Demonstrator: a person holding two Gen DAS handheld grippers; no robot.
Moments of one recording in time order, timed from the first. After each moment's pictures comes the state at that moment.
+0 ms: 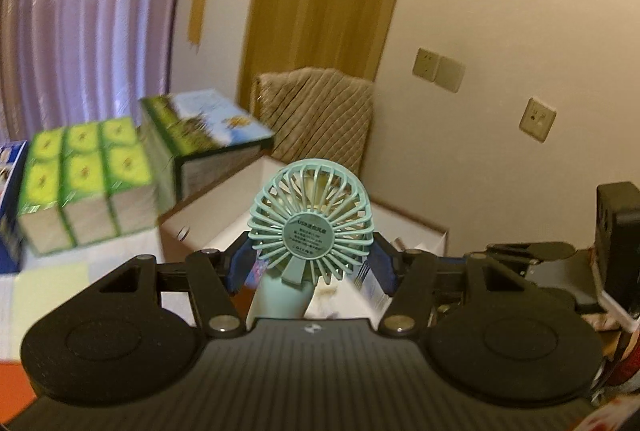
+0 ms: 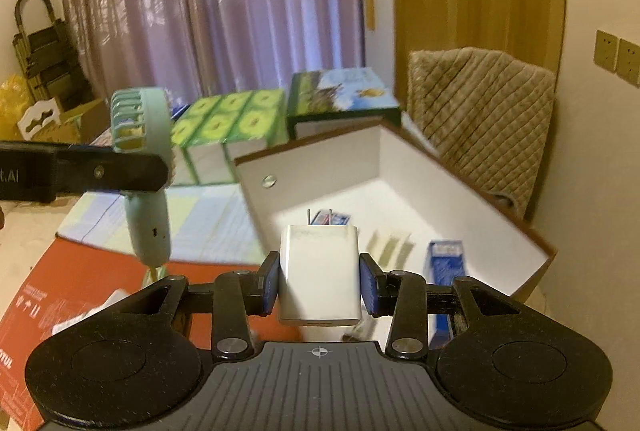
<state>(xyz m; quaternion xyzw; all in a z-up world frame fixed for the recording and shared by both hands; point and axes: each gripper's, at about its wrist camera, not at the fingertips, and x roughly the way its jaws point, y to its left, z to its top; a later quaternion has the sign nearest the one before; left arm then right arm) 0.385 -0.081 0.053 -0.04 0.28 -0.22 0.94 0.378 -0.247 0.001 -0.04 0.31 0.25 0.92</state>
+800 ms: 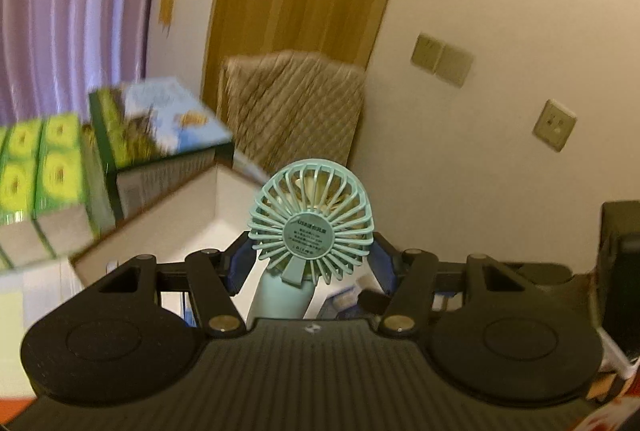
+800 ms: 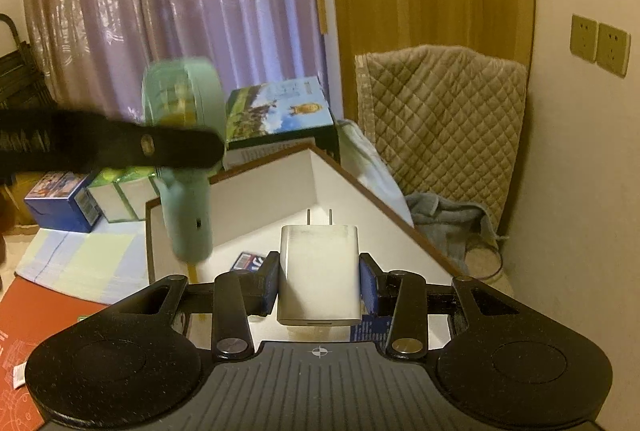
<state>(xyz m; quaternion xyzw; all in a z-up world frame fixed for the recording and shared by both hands) 0.486 -0.153 0.024 -0.05 0.32 -0.22 0.92 0.464 -0.289 -0.009 -0.01 0.33 0.22 0.92</state>
